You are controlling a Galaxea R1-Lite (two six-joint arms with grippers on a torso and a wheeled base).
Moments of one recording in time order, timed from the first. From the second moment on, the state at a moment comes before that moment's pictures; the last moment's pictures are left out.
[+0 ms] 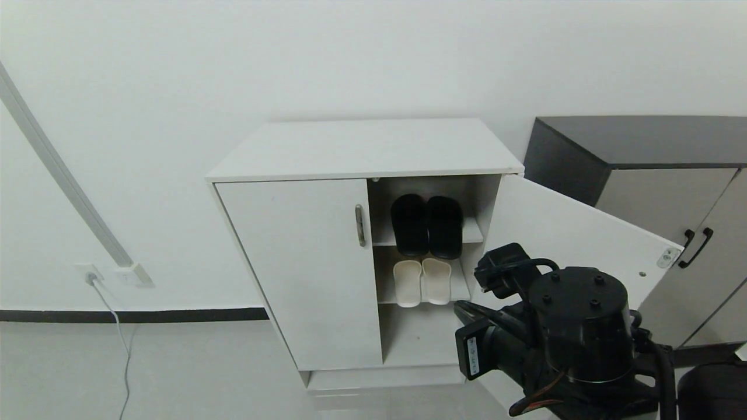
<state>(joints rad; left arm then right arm) 0.00 0.00 0.00 0.00 -0.03 0.00 0.96 1.71 -0.68 -0.69 -0.48 0.19</state>
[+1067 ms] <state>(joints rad) 0.00 0.00 0.00 0.00 -0.03 0.00 0.94 1.71 -0.68 -0.69 -0.48 0.19</state>
